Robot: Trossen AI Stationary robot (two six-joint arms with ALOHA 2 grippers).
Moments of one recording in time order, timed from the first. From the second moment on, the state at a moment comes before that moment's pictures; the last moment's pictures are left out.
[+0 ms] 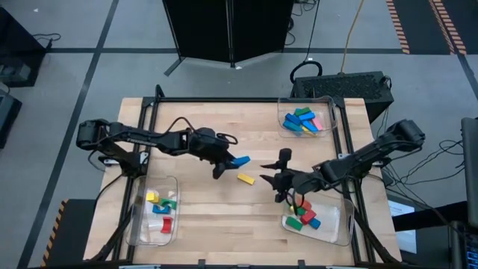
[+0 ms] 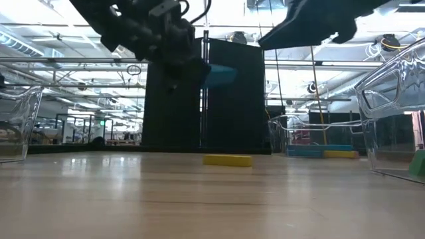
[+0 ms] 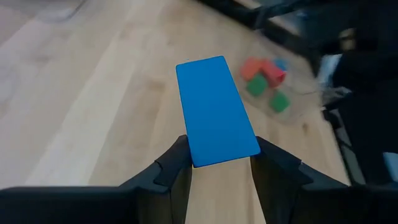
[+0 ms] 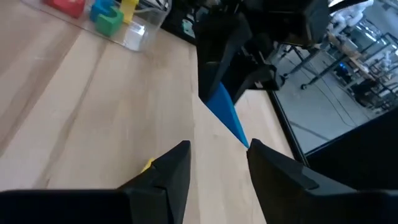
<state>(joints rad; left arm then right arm) 0.10 1.48 0.80 0.16 0.28 -0.36 0.41 1.35 0.75 0.13 0.69 -0.23</state>
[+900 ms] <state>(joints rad) 0.06 1.48 0.80 0.23 0.45 -0.33 0.23 1.48 0.75 0.39 0.31 -0.45</state>
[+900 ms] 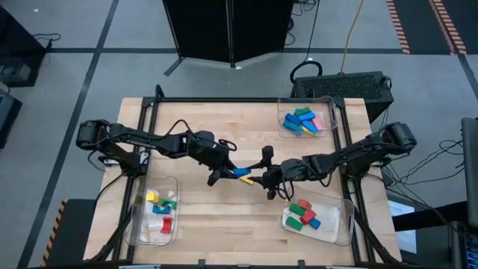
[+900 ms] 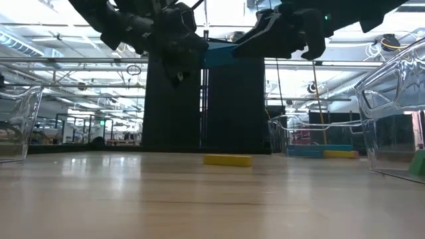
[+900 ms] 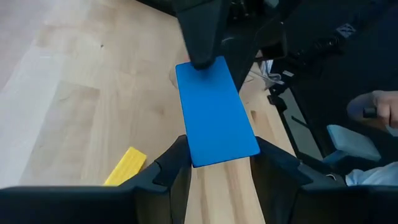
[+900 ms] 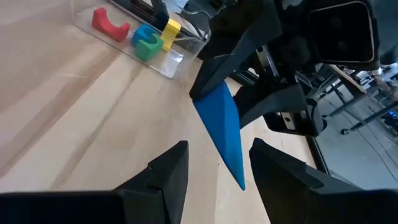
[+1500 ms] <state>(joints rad) 0.06 1.49 0.80 0.28 0.48 -0.33 0.21 1.48 0.75 0.42 0.27 -0.46</state>
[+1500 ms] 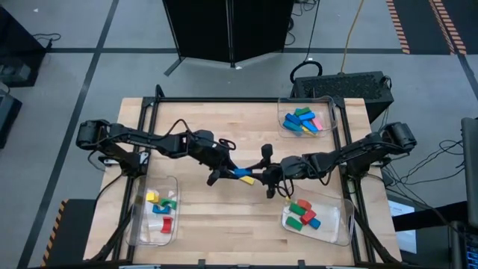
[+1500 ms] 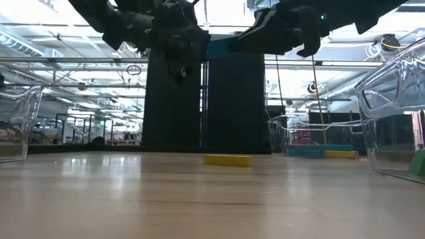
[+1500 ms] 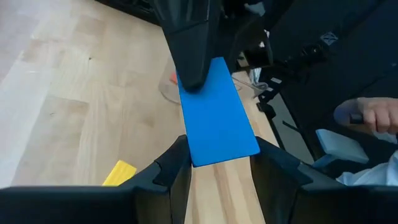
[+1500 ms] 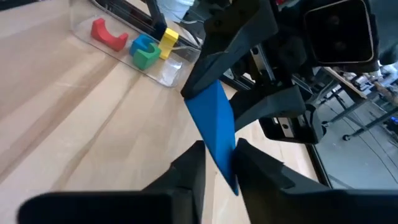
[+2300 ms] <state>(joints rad) 0.11 1.49 0.80 0.28 0.47 -0.34 0.21 1.47 0.75 0.39 0.36 -0.46</state>
